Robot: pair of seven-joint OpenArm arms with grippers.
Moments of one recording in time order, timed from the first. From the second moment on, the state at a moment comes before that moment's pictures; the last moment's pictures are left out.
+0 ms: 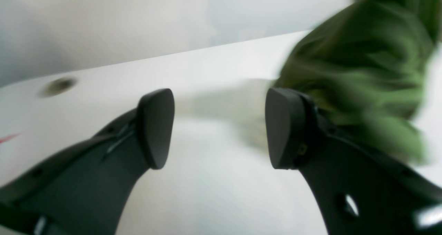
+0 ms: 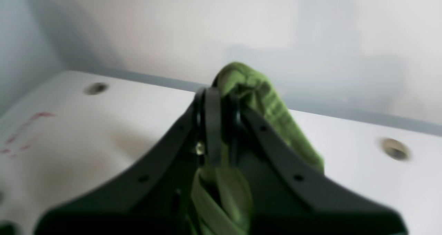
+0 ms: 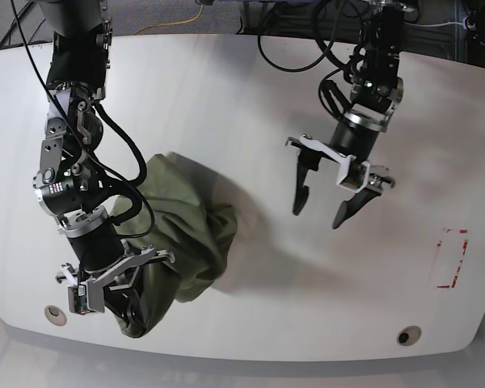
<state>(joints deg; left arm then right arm) 11.9 -7.4 8.5 106.5 -3.1 -11.6 5.6 17.4 17.8 0.2 113.9 28.4 3.0 -43.0</state>
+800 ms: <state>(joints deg) 7.3 -6.8 24.1 93.4 -3.1 -12.0 6.5 25.9 18.7 -2.8 109.6 28.0 2.8 -43.0</state>
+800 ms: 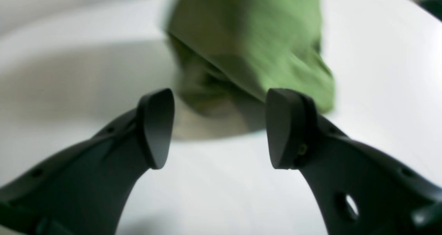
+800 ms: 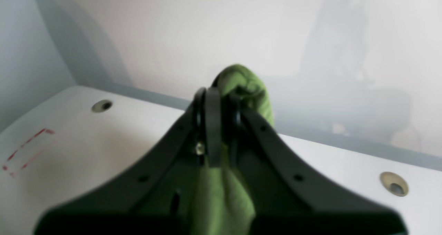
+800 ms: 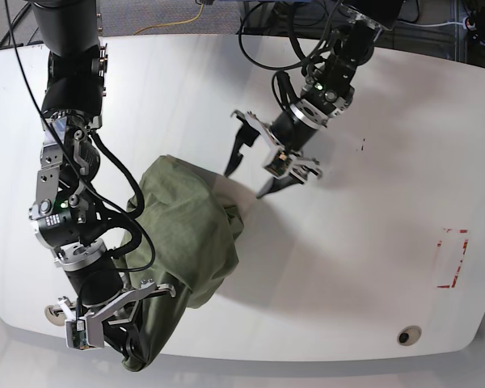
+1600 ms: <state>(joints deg) 5.0 4.3 23.4 78.9 -11.3 -11.0 6.2 26.2 19.6 -2.9 108.8 28.2 2.9 -43.0</state>
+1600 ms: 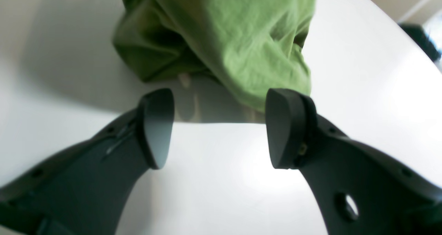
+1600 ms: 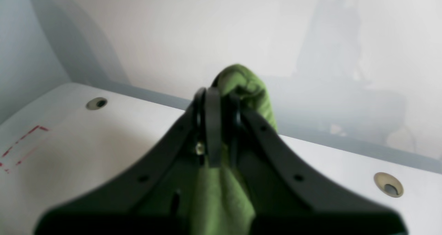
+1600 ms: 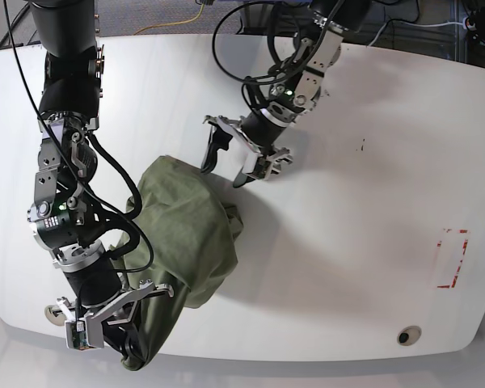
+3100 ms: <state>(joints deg) -8.7 6.3 29.1 62.5 -20.8 -10.9 6.1 26.2 19.4 -2.7 108.8 28.2 2.8 -43.0</state>
